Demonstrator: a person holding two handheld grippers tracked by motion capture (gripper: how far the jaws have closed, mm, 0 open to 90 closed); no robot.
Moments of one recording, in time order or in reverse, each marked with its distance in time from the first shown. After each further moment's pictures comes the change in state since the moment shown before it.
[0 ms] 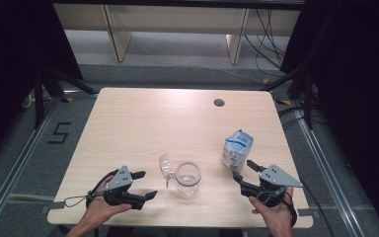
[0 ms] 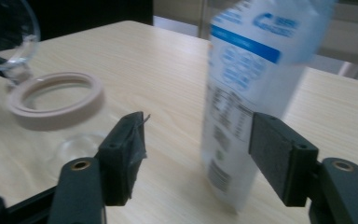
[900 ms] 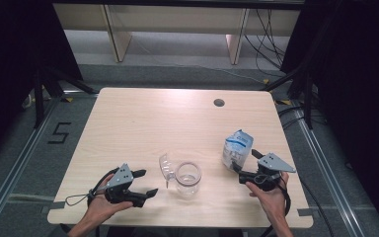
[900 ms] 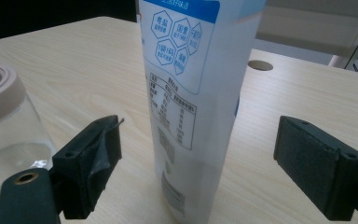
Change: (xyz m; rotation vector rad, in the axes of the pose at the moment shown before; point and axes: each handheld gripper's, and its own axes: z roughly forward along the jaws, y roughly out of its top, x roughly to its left) left arm 0.003 0.002 0.003 -0.007 0.000 -0.026; right arm -0.039 -0.011 0.045 -0.009 -0.020 -0.002
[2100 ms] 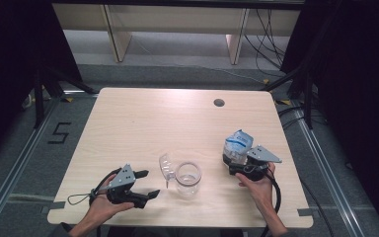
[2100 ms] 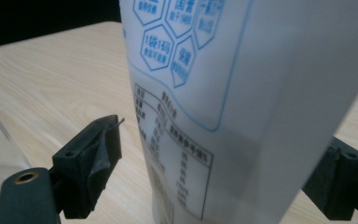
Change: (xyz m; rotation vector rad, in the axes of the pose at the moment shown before) left arm -0.004 0.002 0.005 0.005 -0.029 0.006; right arm -0.006 -0.005 0.046 -0.041 0.052 0.026
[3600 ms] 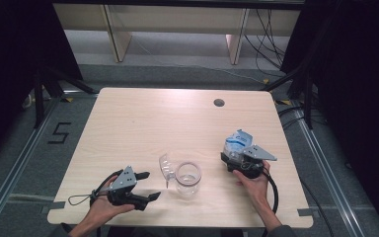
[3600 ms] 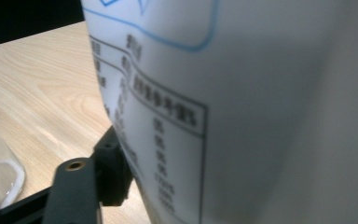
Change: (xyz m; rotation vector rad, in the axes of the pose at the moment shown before) left arm -0.003 -0.001 -0.001 0.011 -0.008 0.043; right arm -0.004 -0.013 0.018 0.019 0.012 0.031
